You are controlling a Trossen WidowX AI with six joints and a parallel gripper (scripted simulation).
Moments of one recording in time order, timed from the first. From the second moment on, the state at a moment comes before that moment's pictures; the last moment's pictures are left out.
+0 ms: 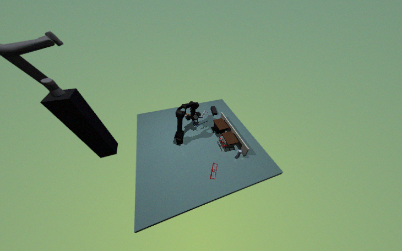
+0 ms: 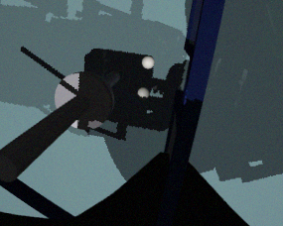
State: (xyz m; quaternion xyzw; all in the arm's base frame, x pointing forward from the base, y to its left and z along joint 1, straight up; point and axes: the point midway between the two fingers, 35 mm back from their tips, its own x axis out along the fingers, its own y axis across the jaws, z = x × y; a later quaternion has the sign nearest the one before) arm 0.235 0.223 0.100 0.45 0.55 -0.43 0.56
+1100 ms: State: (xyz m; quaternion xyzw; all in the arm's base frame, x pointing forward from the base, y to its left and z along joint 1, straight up) arm 0.231 0.201 0.099 0.45 0.55 -0.43 0.56
